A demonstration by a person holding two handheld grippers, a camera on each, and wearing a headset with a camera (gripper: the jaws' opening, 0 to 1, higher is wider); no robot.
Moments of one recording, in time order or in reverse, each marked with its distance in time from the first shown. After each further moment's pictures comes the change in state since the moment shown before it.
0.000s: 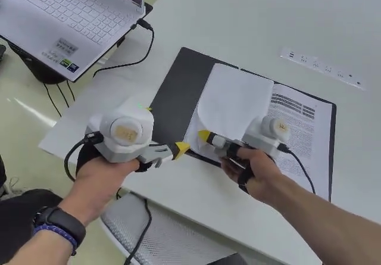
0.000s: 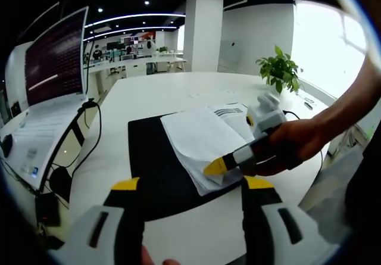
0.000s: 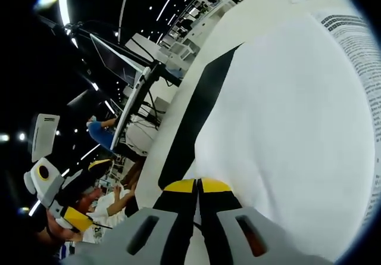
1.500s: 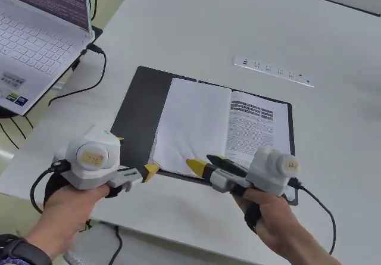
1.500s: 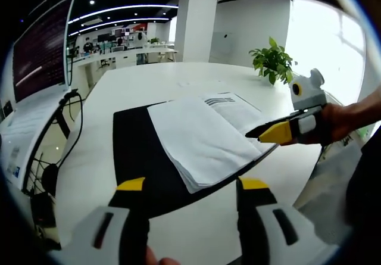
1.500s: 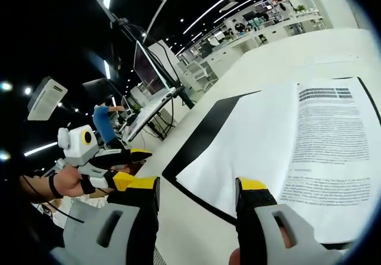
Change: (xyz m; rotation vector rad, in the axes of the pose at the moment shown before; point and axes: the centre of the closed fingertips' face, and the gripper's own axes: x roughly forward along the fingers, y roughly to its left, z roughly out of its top) left arm 0.022 -0.020 -0.017 0.006 0.077 -0.077; right arm -0.128 0.018 0.005 -0.282 -0.176 -0.026
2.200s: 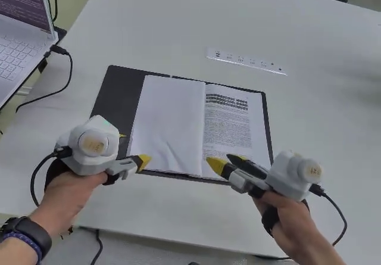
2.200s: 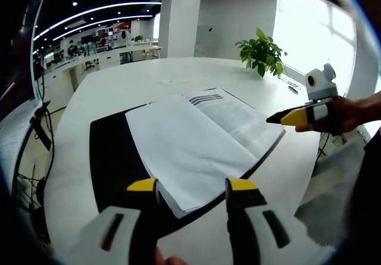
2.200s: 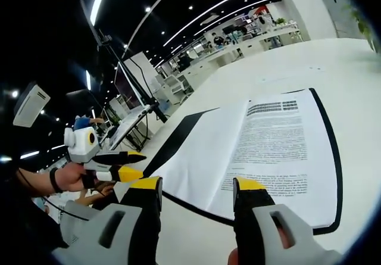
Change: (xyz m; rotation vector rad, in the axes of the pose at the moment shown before) left arm 0.046 -0.022 0.018 0.072 0.037 -0.082; right arm -0.067 -0.050 0.013 0.020 -0.095 -0.166
